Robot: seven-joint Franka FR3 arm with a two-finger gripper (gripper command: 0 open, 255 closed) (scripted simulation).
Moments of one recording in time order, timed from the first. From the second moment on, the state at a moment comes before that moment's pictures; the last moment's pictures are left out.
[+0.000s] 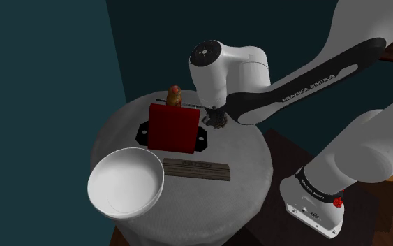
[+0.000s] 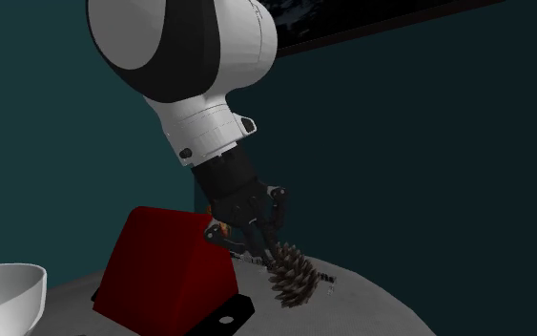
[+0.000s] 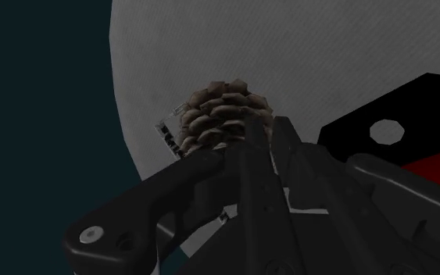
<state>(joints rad) -0.08 -0.18 0.54 -2.57 -0.44 2.17 0.75</state>
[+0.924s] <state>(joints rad) -0.15 -0.17 0.41 -2.57 -0.40 2.38 0.63</state>
